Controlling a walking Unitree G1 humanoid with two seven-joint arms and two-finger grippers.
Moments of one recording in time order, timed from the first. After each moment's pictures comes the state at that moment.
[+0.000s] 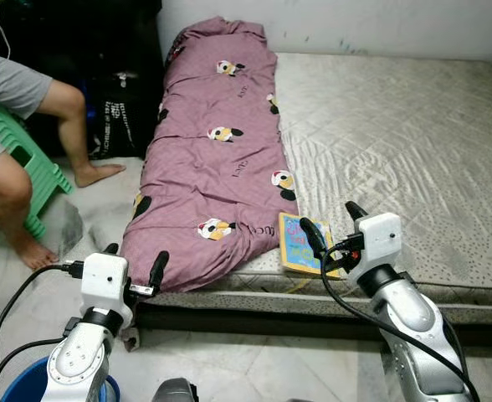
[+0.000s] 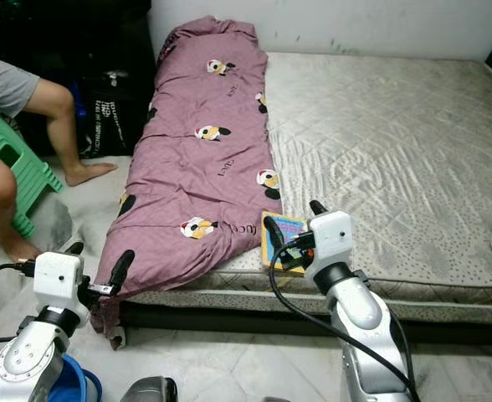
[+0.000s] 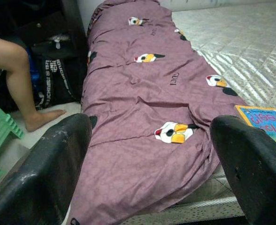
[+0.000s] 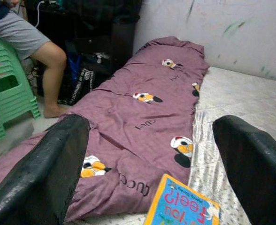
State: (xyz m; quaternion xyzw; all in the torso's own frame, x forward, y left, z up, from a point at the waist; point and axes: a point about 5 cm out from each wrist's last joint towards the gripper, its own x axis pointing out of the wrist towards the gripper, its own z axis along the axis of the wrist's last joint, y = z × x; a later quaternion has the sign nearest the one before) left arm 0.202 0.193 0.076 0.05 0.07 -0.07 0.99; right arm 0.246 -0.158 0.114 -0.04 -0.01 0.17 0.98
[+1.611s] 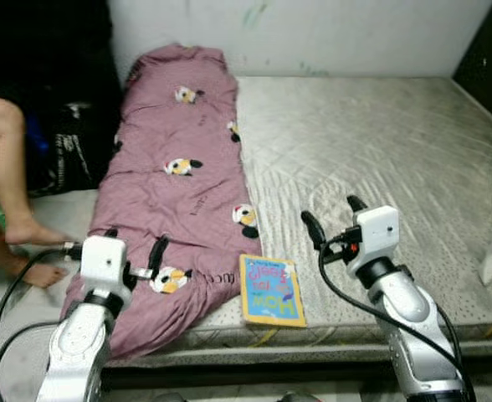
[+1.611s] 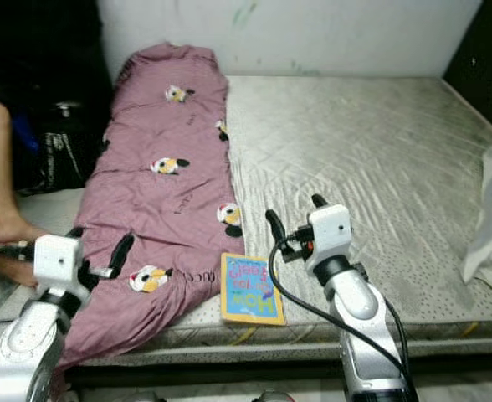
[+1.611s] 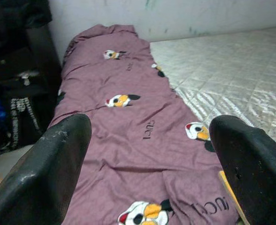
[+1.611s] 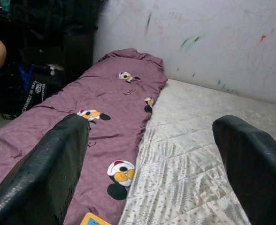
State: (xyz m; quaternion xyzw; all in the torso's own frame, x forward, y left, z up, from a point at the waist) left arm 0.224 0.197 0.085 0.05 0.04 -0.06 1.00; right arm 0.261 -0.162 0.114 -0.05 -0.02 0.16 0.99
